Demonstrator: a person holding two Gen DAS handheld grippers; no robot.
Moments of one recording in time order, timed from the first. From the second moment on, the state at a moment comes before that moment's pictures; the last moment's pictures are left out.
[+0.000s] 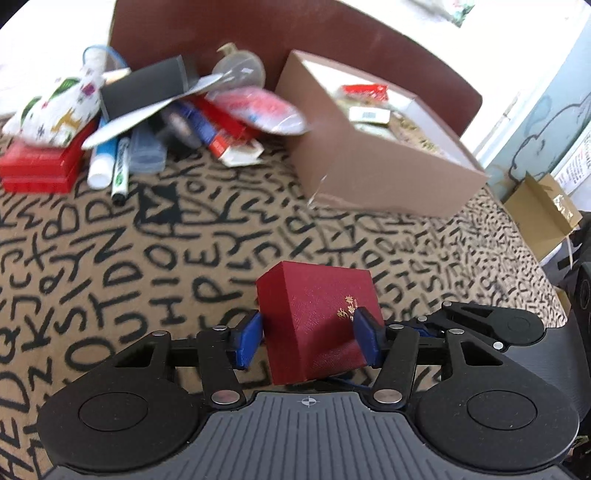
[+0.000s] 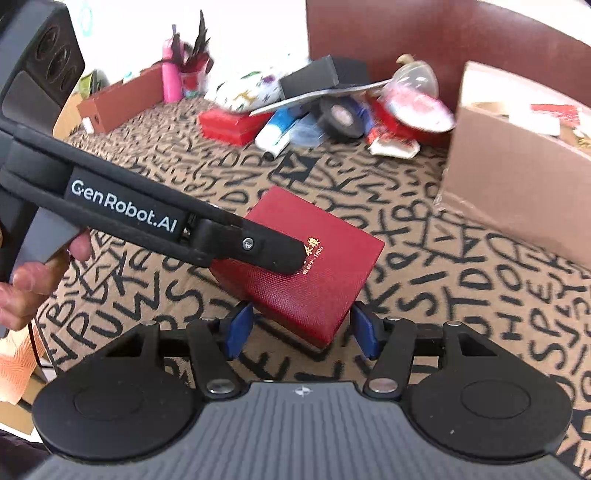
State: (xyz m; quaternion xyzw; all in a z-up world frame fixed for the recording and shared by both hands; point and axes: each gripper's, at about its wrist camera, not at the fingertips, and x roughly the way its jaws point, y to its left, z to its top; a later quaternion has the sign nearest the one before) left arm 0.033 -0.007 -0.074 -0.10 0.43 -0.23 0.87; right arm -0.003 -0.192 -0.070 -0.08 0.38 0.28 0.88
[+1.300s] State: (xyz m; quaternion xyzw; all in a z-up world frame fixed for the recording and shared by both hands) left arm 0.299 -0.115 0.001 -0.16 0.32 -0.25 0.90; right arm 0.259 -0.281 0.017 -0.13 0.31 0.22 0.92
